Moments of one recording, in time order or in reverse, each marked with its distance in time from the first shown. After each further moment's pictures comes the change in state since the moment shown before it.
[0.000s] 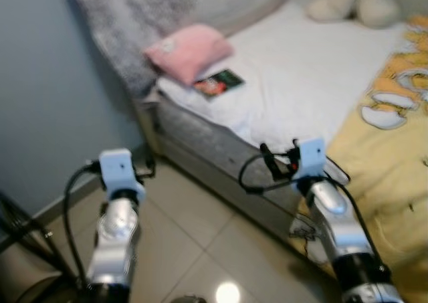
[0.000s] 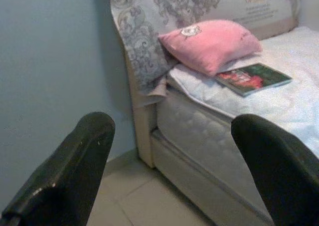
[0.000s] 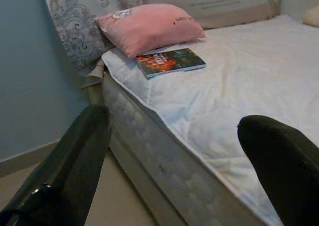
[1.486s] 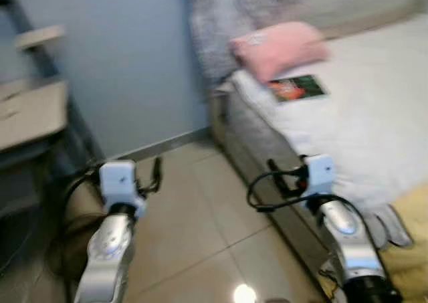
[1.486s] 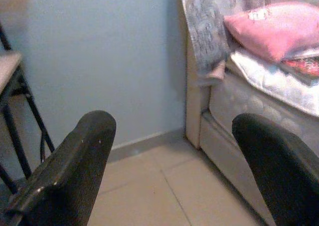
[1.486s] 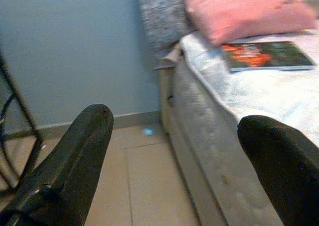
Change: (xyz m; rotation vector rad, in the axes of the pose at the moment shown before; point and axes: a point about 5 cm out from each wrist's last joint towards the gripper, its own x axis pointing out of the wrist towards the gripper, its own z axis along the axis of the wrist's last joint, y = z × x) left arm -0.027 0.008 0.001 0.011 0.030 -0.127; right arm -0.024 0.001 -0.019 0.011 0.034 0.006
